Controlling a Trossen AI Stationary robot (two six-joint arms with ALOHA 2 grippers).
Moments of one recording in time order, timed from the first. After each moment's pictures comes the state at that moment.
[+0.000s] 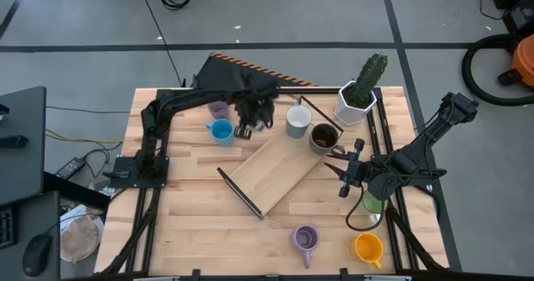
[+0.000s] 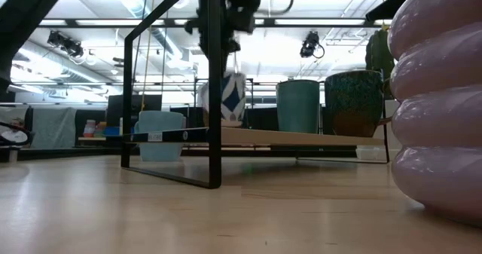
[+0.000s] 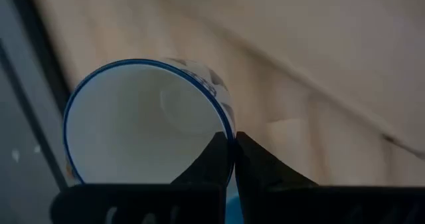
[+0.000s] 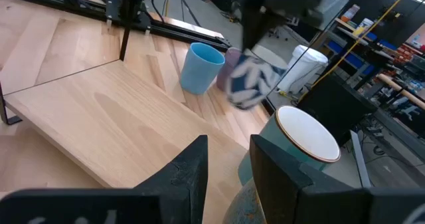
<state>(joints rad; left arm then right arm) 0.31 2.01 2.02 -1.36 -0.04 0.61 0.70 0.93 0.59 -0.29 1.10 0.16</state>
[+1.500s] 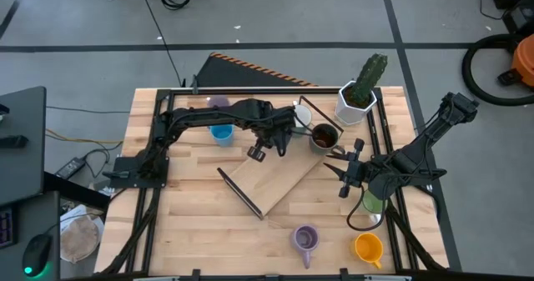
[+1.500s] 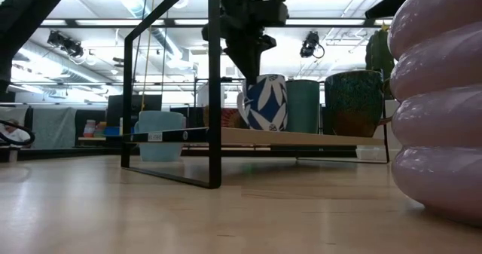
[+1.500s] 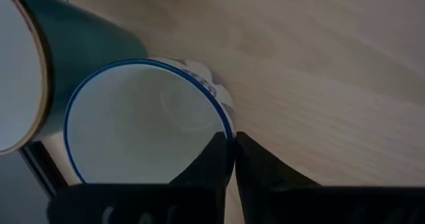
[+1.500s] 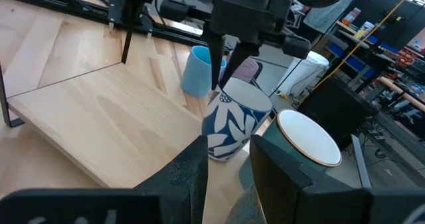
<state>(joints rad) 0.14 2.10 2.02 -1.16 -0.07 0.68 0.70 0.93 0.59 -0.26 1.09 0.13</state>
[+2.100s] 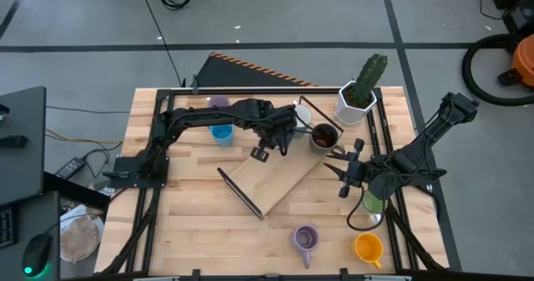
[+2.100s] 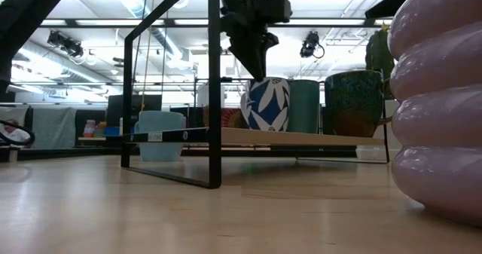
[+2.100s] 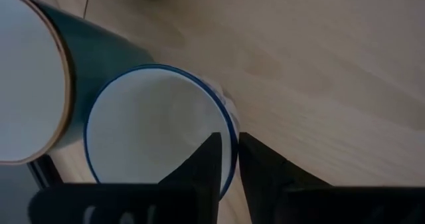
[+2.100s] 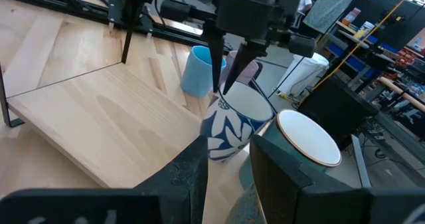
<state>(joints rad) 0.14 2.10 2.02 -1.12 -0.05 0.65 0.70 0.93 0.59 -0.26 1.10 0.13</state>
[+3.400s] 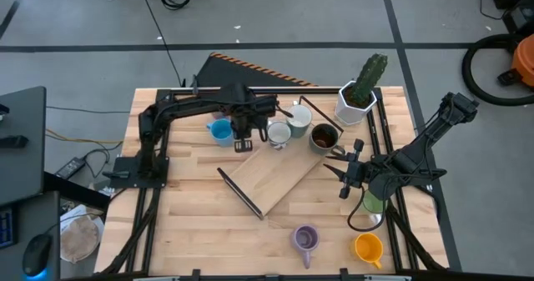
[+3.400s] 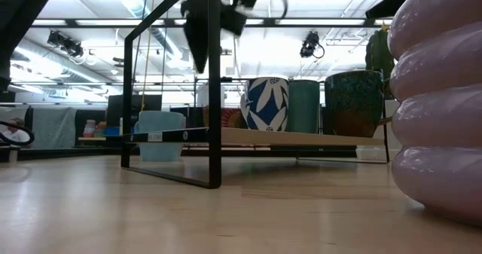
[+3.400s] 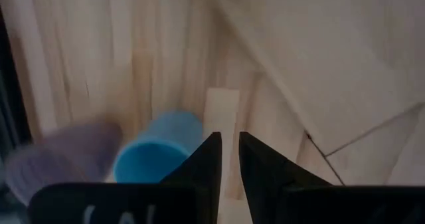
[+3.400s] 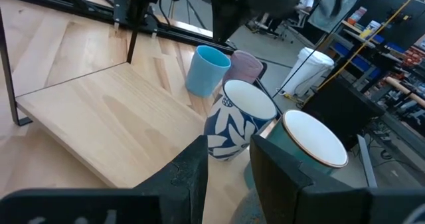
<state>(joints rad) 0.23 1.97 1.95 -1.51 -0.07 0.11 0.70 0.93 0.59 -0.26 1.08 0.14</state>
